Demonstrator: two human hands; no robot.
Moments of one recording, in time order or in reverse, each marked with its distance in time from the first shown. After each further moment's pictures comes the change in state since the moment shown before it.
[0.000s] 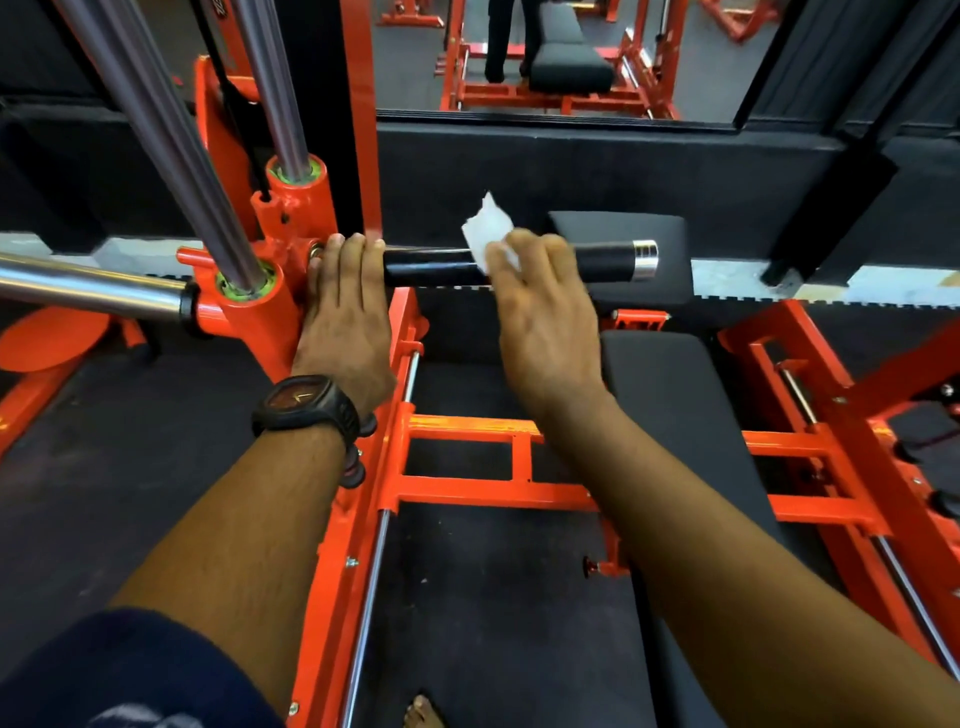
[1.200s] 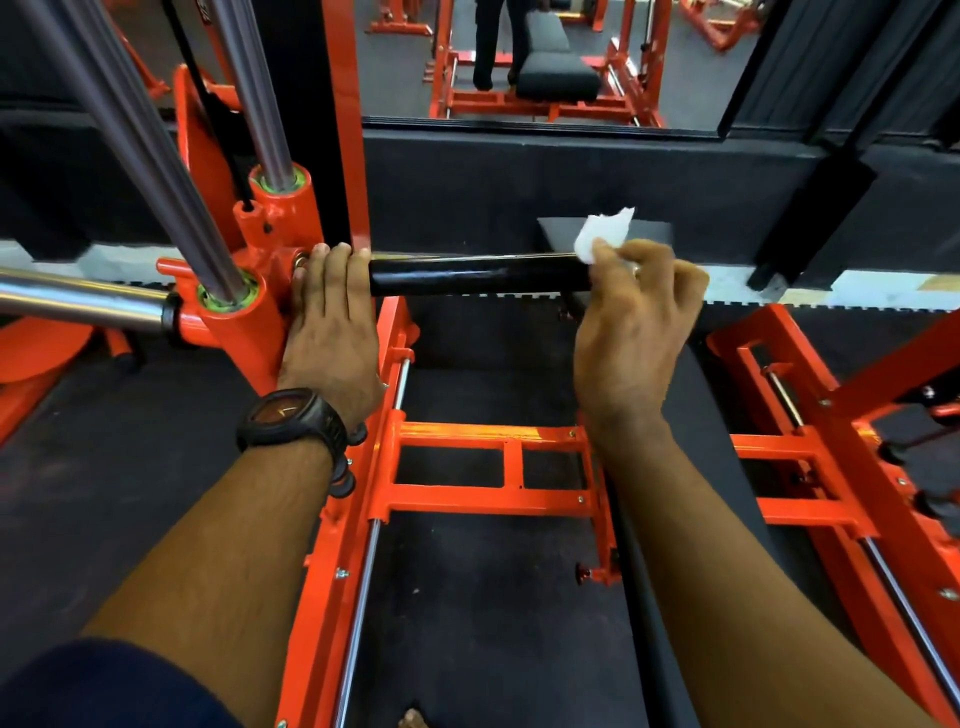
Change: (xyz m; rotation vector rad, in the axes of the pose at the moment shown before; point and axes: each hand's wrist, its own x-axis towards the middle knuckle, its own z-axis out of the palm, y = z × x) left_hand -0.002 0.005 -0.007 -0.031 0.045 -0.007; right_hand -0.016 0.047 -0.012 0.019 0.263 0.397
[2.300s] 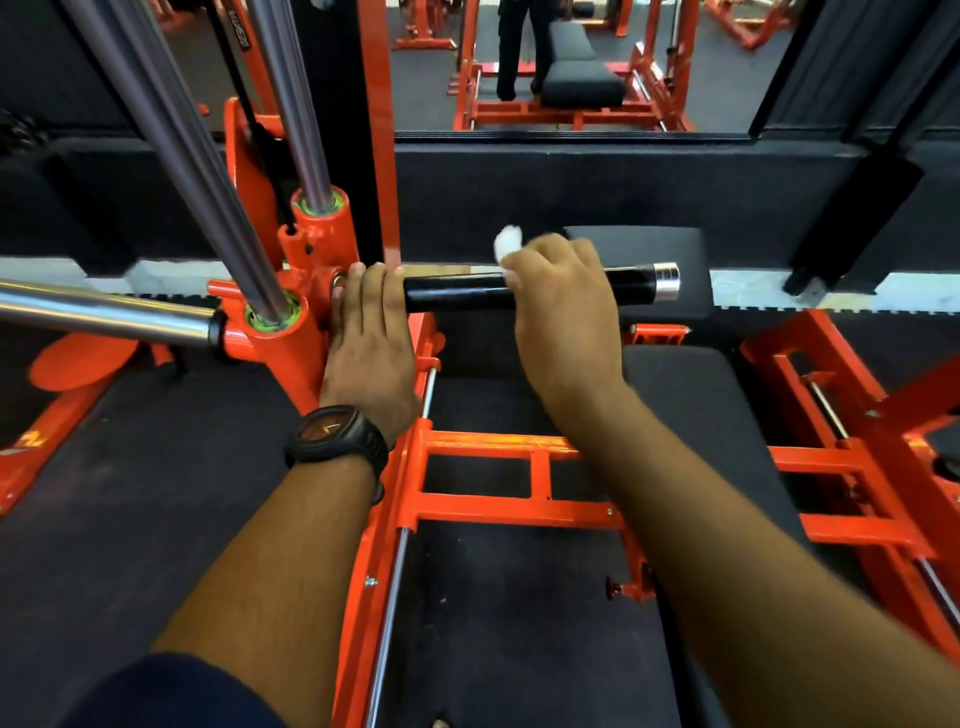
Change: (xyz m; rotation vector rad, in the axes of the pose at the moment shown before) left_hand 0.000 0.001 0.004 -0.005 0.028 -0.015; right_hand 0.024 -0.064 0.015 0.060 -0.356 -0.217
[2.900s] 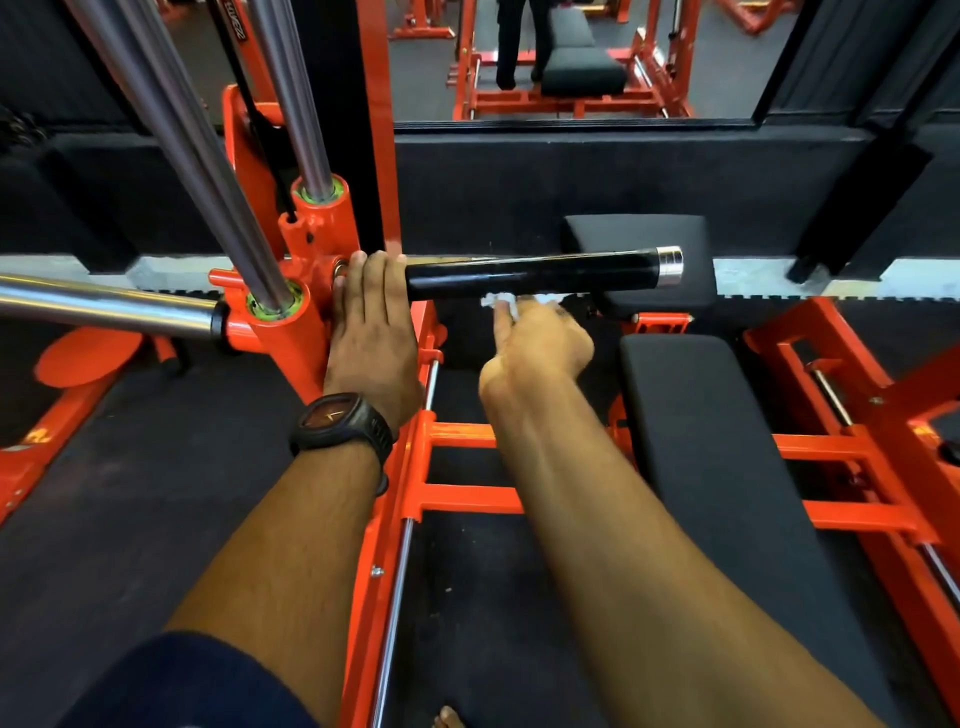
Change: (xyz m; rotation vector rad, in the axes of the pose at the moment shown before) left_hand 0.000 -0.001 0.001 -0.012 -0.022 -0.012; right_hand -0.006 -0.064 -0.003 1.729 0.416 1.633
